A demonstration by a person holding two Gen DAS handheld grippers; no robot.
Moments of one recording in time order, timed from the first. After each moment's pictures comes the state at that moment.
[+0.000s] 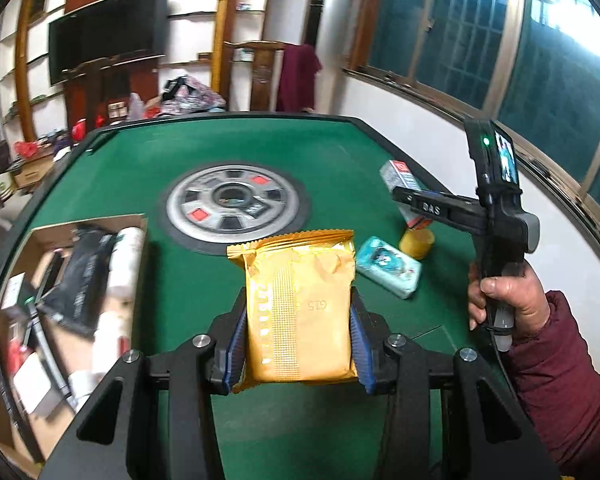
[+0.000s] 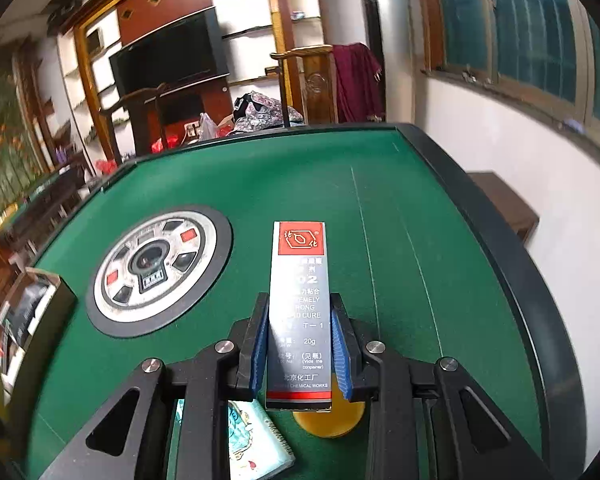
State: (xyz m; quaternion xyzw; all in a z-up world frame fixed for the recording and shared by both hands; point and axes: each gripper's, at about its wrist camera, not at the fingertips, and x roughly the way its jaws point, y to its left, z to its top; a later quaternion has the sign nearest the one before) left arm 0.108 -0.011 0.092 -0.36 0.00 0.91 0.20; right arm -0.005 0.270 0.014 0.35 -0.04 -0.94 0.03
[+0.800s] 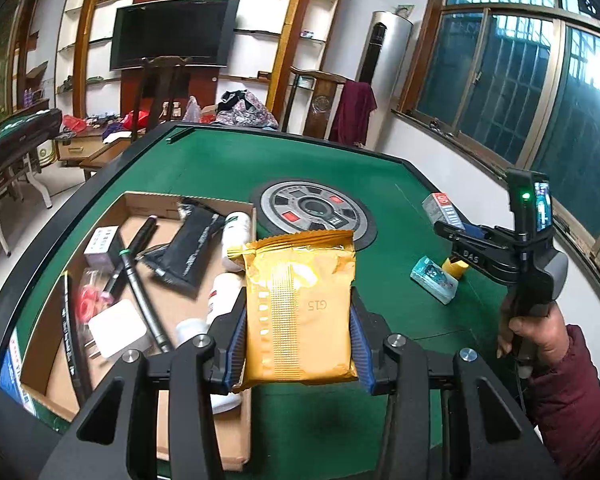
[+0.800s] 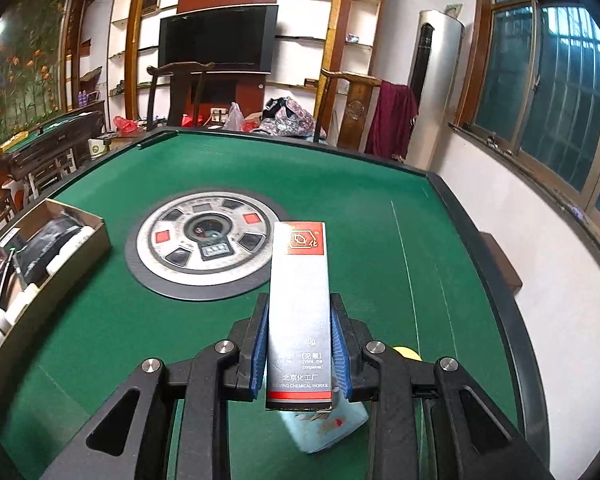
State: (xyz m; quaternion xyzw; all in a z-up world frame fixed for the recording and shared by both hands) left arm 0.153 -0.112 0.103 -0.32 -0.08 0.93 0.13; right arm 0.046 0.174 0.038 0.32 0.10 -0.94 0.05
